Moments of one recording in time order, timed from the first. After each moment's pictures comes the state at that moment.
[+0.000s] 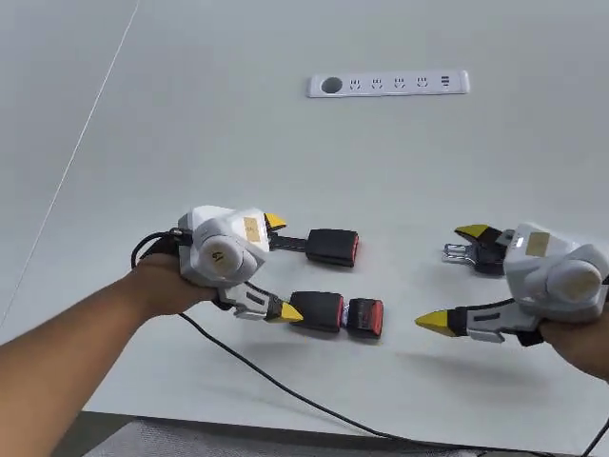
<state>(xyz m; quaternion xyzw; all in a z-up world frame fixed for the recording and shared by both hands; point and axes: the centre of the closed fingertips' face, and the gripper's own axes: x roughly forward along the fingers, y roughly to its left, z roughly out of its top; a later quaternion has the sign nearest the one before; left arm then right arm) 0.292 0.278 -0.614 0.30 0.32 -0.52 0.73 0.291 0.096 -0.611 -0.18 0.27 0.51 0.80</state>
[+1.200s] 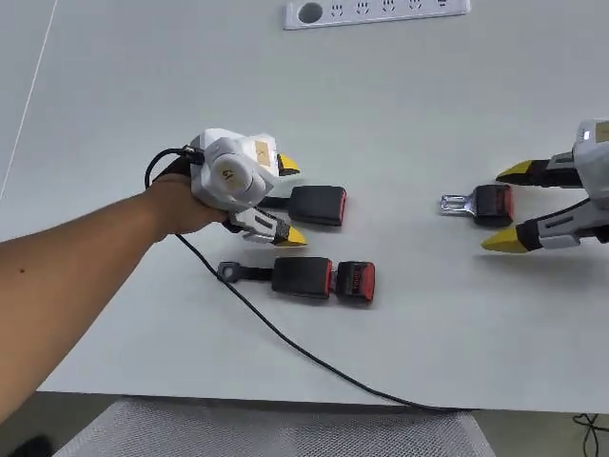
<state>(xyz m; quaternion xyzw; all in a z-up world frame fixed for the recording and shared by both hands) 0.335 0.243 -0.671 0.31 0.34 -0.58 0.68 0.323 0.026 -0.669 -0.16 0.37 0.57 0.72</state>
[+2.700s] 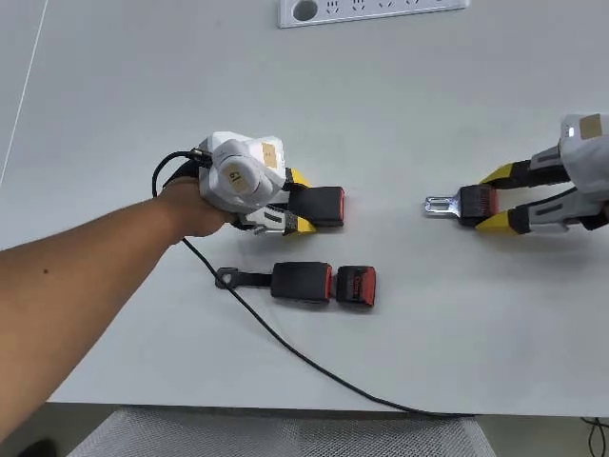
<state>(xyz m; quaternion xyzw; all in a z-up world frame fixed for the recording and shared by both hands) 0.341 0.239 -0.674 0.29 0.34 -0.59 0.68 0.334 0.049 -0.675 -0.18 0.34 0.60 0.70</state>
